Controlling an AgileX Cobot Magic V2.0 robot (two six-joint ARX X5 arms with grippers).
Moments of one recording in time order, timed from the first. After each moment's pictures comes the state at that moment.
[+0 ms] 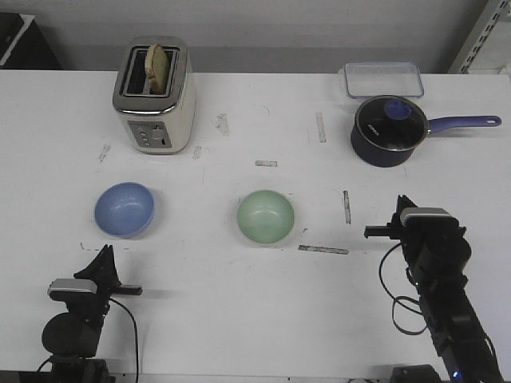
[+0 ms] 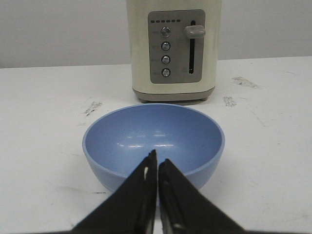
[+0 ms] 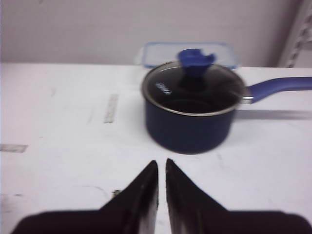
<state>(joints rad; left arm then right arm) -0.03 0.00 0.03 0.07 -0.03 0.04 0.08 0.80 0.60 -0.04 0.07 0.05</state>
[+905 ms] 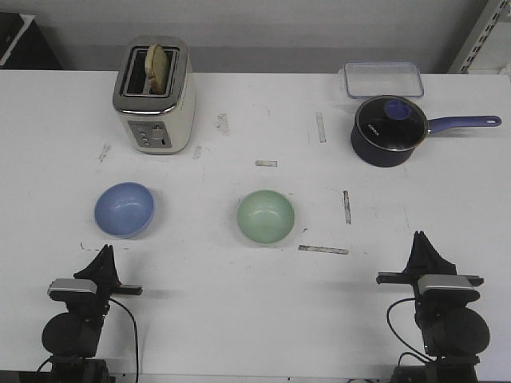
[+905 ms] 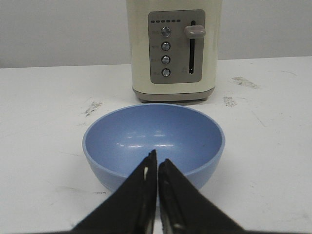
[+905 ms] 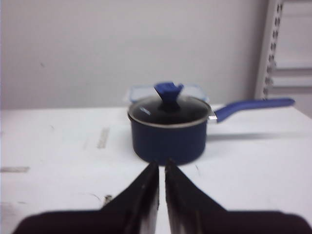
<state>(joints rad) -0.03 0.00 0.03 0.07 -0.03 0.04 0.03 0.25 0.32 -0.06 0.03 0.04</state>
